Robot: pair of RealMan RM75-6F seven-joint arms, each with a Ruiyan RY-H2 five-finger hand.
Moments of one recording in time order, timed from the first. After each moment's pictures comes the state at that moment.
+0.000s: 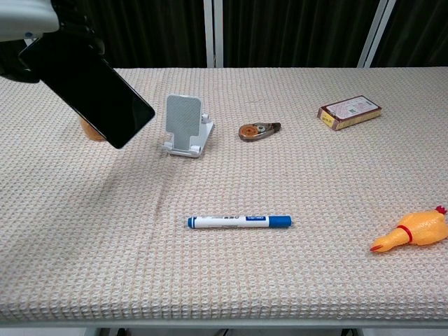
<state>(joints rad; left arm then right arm) -0.78 -1.02 -0.04 -1.67 1.71 0.97 0.74 -0.02 -1.00 0.07 -1.67 -1.55 1.60 0.02</state>
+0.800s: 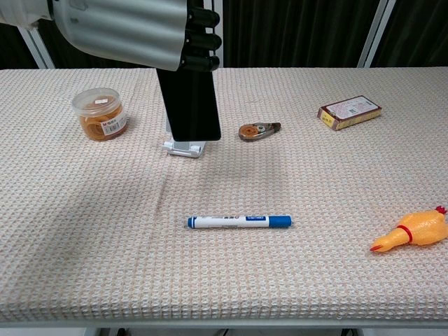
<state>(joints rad) -1.12 -1.17 -0.05 -1.42 2.15 0.93 0.87 -0.03 -1.02 0.07 -1.61 -1.52 1.60 0.09</state>
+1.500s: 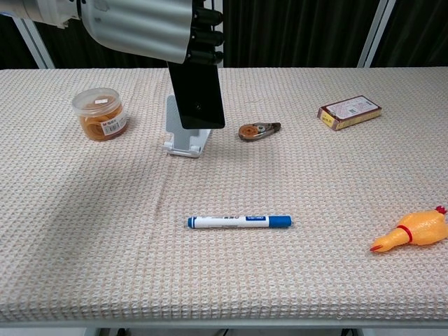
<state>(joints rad) -1.18 -1.36 0.01 -0.99 2.22 1.10 0.65 -0.04 -1.04 0.08 -1.61 -1.49 1.62 0.06</state>
